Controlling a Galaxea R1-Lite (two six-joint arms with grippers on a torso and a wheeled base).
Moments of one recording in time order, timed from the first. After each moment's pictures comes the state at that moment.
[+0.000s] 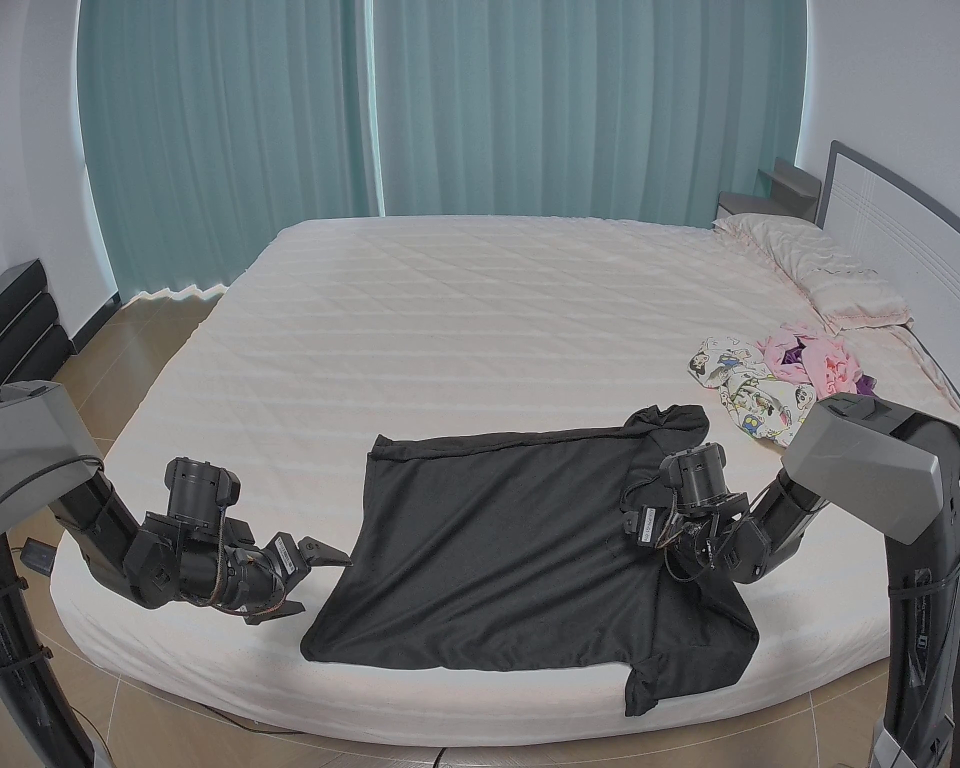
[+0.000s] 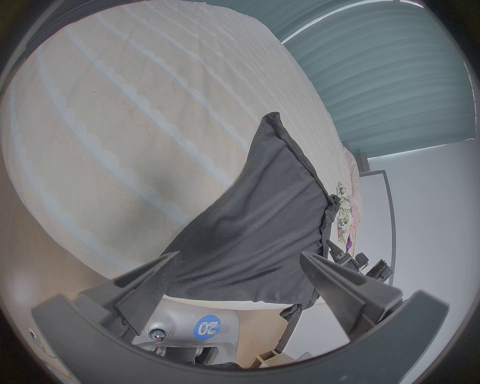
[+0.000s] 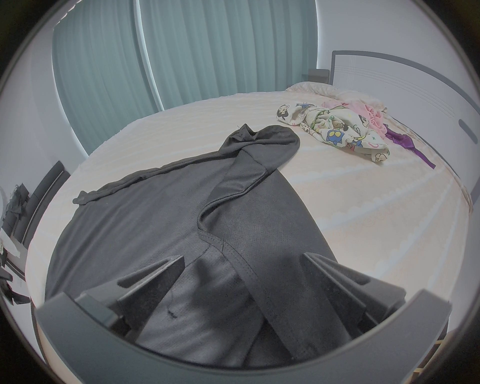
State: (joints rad) left arm -0.14 2.03 -0.60 -0.55 -0.40 -0.80; right arm 0.36 2.39 -1.01 -0.68 -0.34 0.40
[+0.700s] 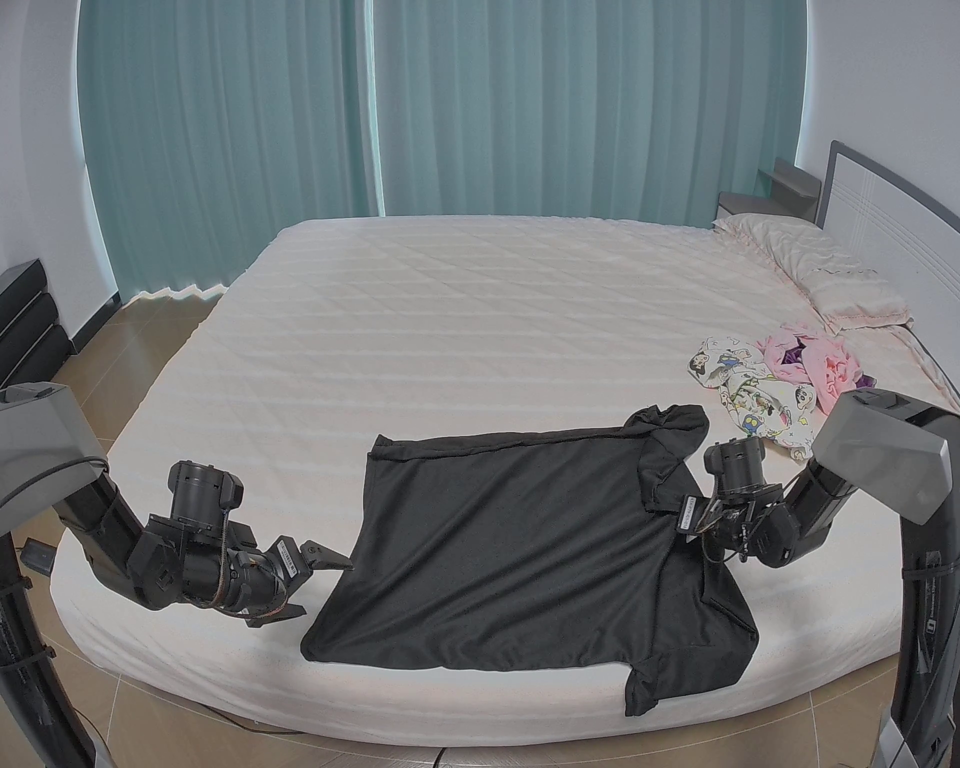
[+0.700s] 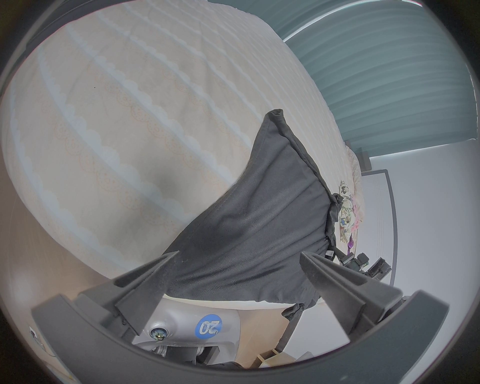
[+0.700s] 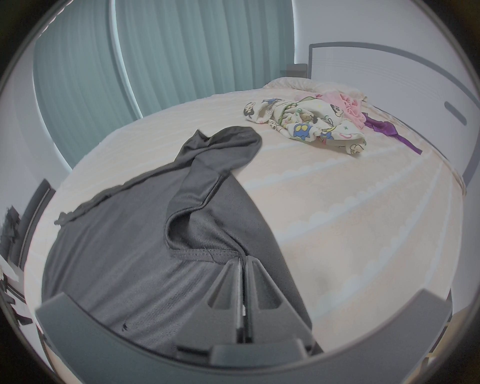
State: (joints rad) left arm -0.14 2.04 -0.60 -0.55 -0.40 -0.80; right arm 0.23 2.39 -0.99 -0.69 -0.31 0.41
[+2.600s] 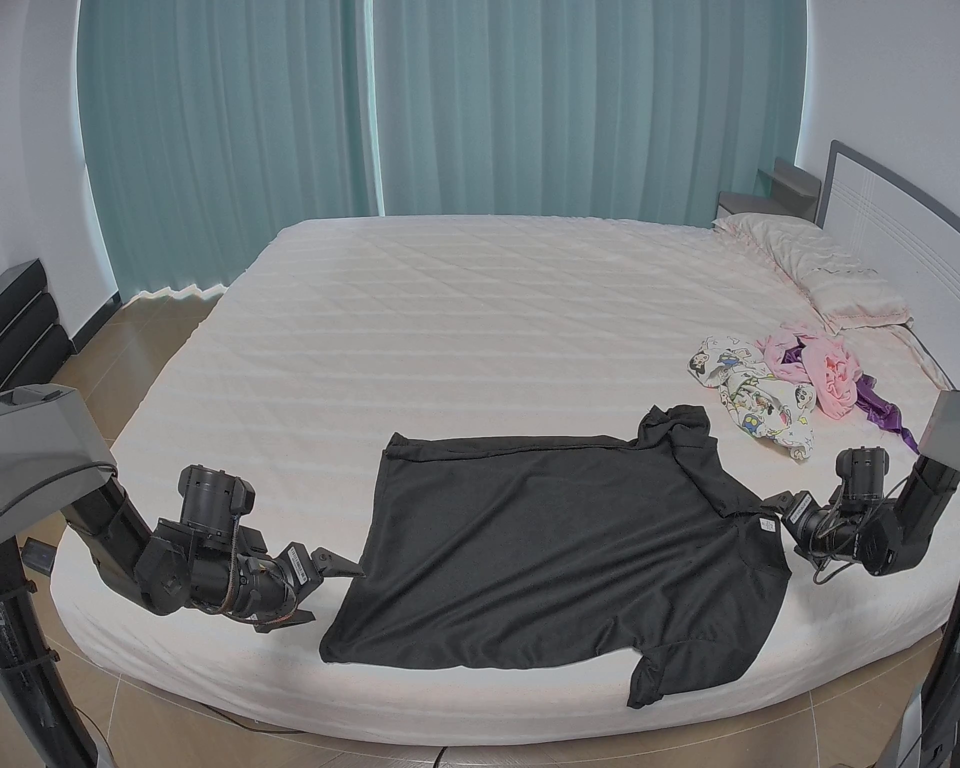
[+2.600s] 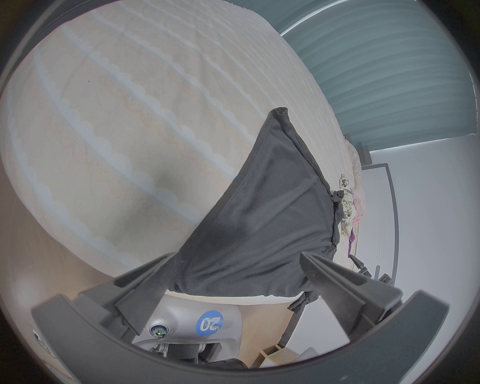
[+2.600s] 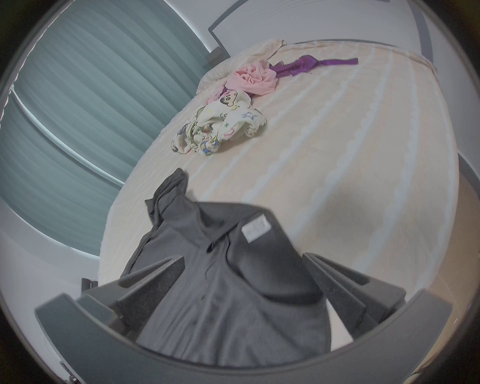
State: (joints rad) left arm -0.17 2.05 -0.60 -0.55 -0.40 -0.80; right arm -0.14 2.19 -0.62 -0.88 0.08 0.74
